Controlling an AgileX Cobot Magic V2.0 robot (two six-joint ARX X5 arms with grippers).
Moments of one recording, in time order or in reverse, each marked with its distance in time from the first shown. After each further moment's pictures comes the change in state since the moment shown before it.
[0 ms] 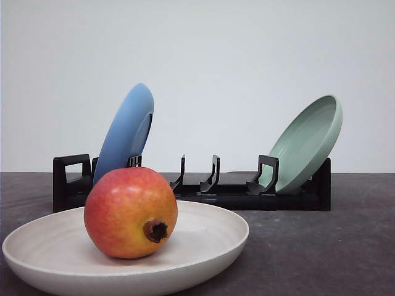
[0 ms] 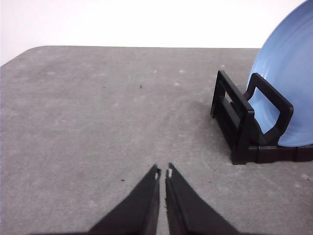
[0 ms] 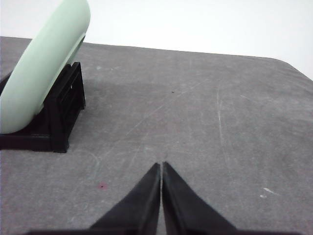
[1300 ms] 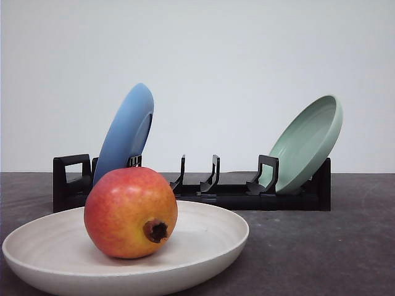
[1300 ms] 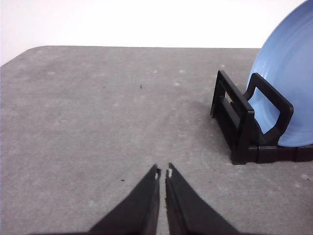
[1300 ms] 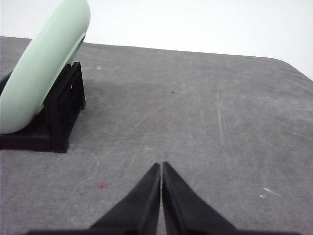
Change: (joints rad) left_arx 0.000 0.000 0.000 0.000 0.000 0.000; right_arx 0.000 0.000 0.000 0.000 0.000 0.000
